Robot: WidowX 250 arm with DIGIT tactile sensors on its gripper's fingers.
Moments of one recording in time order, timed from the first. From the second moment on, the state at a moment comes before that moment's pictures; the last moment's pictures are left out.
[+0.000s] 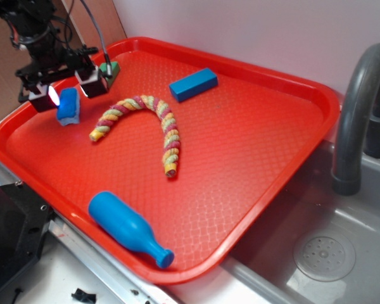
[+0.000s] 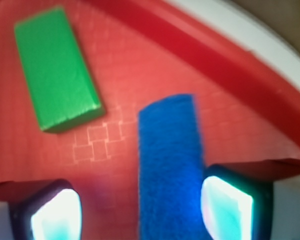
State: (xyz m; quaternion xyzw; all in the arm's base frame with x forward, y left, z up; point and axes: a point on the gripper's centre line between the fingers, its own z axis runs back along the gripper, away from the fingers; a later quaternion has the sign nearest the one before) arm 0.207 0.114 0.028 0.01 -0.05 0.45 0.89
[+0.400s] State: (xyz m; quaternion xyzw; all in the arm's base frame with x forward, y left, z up) arm 0.208 0.113 0.018 0.00 -0.03 0.44 0.90
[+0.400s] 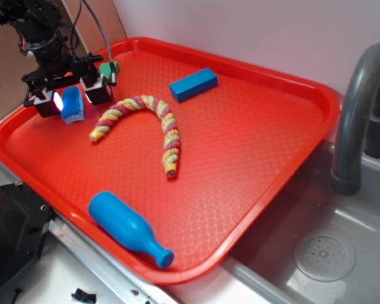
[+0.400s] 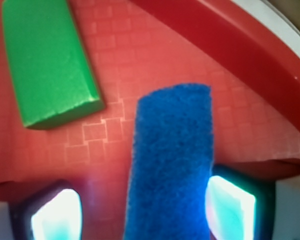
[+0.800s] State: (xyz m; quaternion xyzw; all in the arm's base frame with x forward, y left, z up) arm 0.209 0.115 0.017 0.00 -0.04 0.45 0.89
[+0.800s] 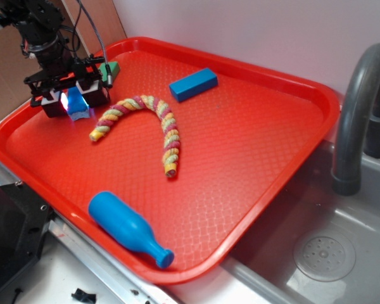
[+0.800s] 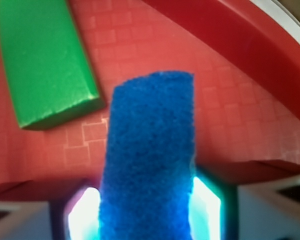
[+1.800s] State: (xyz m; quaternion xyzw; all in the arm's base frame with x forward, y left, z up) arm 0.190 0.019 0.173 -0.03 -0.06 0.23 0.97
